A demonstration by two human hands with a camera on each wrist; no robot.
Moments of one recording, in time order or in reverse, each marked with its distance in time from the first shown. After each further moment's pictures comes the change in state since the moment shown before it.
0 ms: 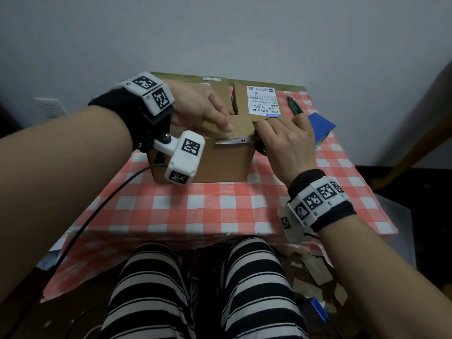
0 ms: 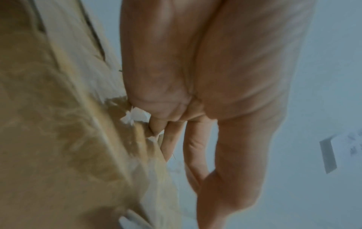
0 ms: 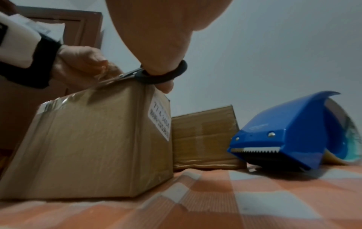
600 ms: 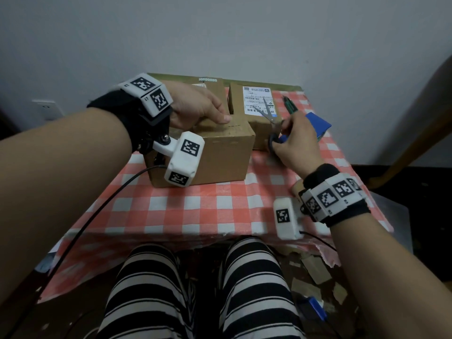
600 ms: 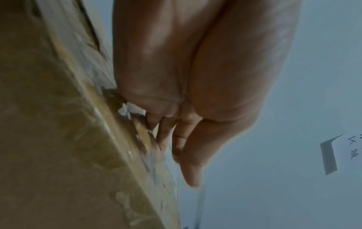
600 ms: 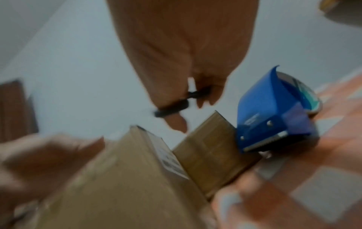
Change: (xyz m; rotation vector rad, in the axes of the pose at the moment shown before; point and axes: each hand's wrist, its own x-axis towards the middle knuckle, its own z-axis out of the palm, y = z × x) left_hand 0.008 0.004 0.000 -0.099 0.053 -0.047; right_hand -0.005 0.027 0.005 0.722 -0.448 0.779
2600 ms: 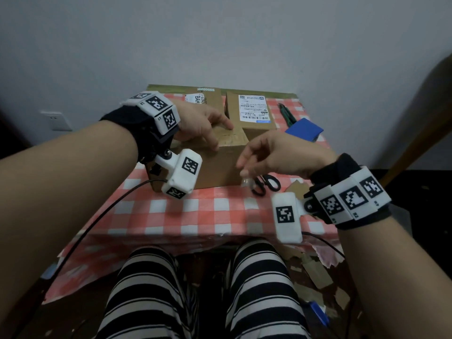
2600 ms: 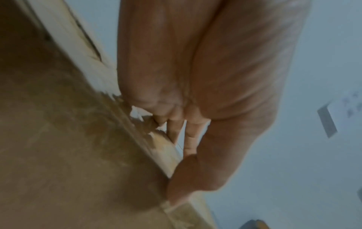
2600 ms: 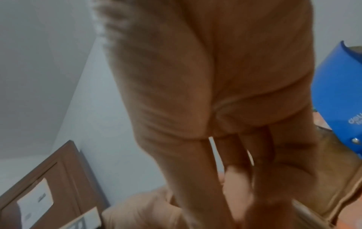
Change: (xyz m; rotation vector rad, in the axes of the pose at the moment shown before) left_hand 0.001 -0.007 0.013 0.158 -0.005 0.000; right_hand -0.024 -0.064 -0.047 0.154 -0.811 0.048
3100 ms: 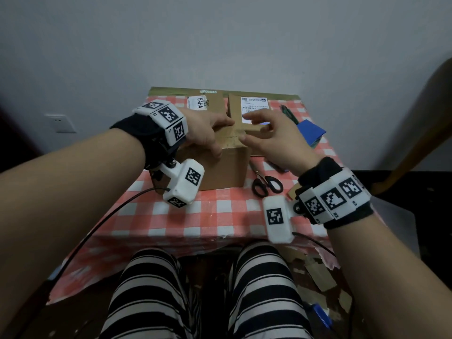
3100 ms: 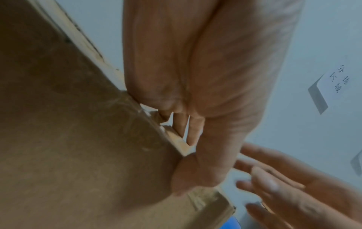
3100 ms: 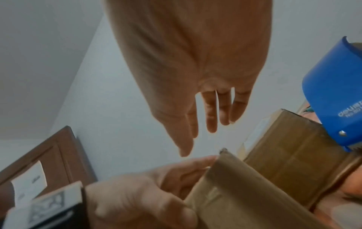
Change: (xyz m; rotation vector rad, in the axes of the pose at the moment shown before) left_hand 0.002 0.001 0.002 0.306 0.090 0.003; right_hand 0.026 0.006 0.008 -0.021 0.569 -0.151
